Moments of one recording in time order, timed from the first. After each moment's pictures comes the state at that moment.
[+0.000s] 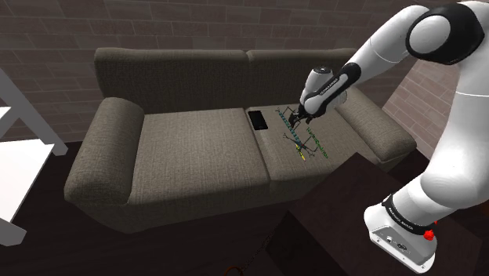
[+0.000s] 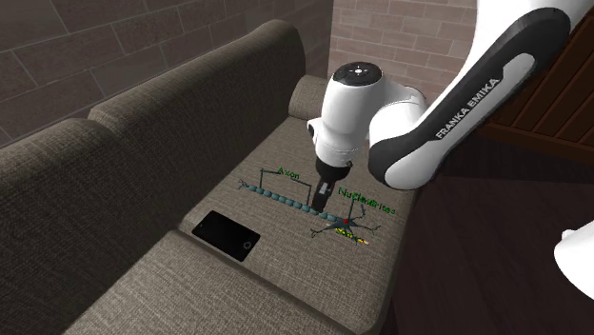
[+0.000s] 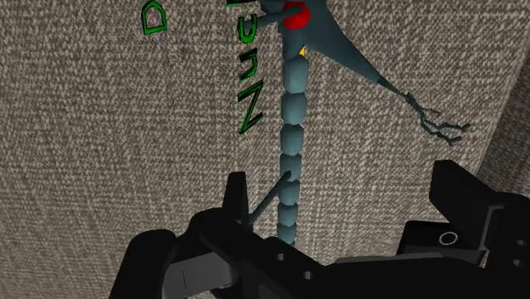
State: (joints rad) arm -0.19 0.48 -0.08 -2.25 -0.19 2.82 0.25
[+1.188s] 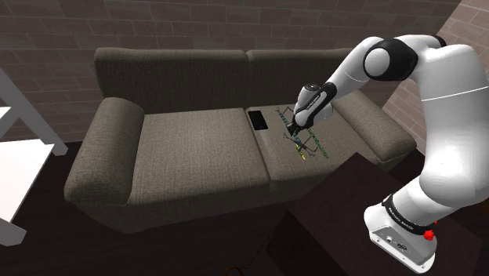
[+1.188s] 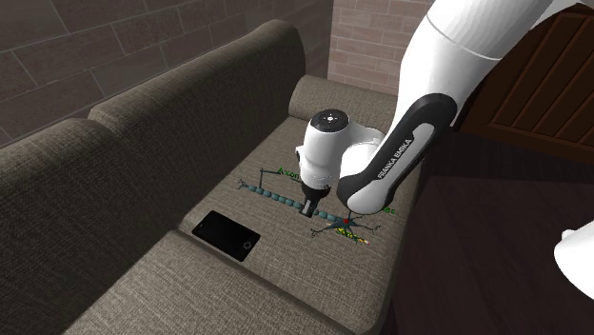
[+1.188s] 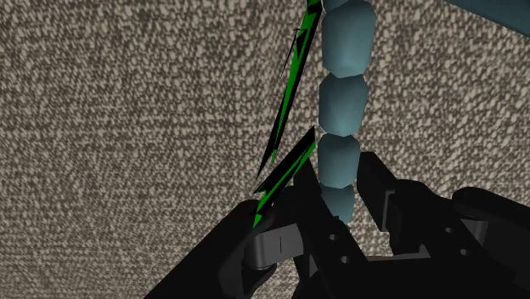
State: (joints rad) arm -0.22 0.82 -0.09 -2.00 -0.17 2.92 0.27
